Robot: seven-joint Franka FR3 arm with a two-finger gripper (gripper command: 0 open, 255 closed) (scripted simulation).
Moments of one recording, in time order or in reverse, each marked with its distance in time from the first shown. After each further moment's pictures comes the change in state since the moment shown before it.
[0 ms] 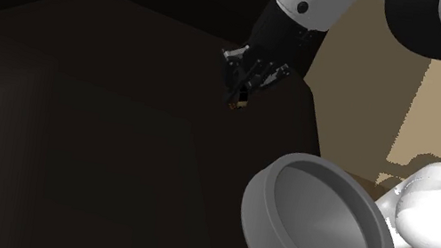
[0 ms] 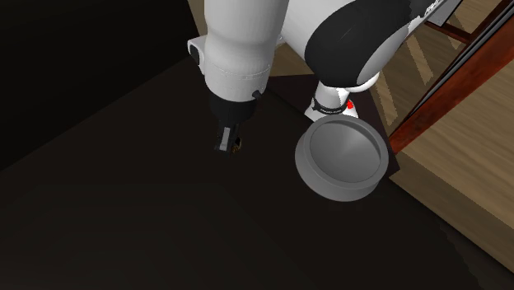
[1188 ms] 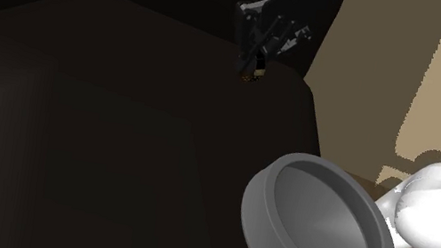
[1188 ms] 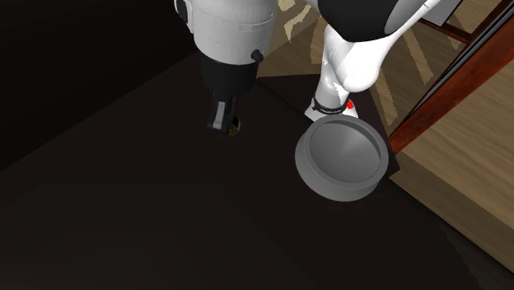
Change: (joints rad) arm -0.014 0.009 -0.030 0.165 -0.025 -0.156 0.006
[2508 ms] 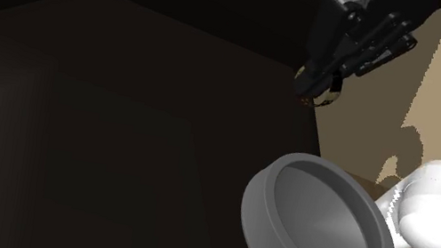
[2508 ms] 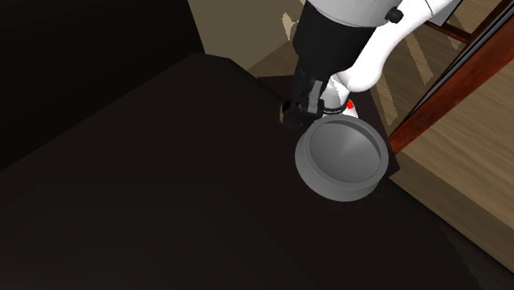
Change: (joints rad) arm 0.091 -0.202 0.005 0.044 0.073 -0.223 0.110
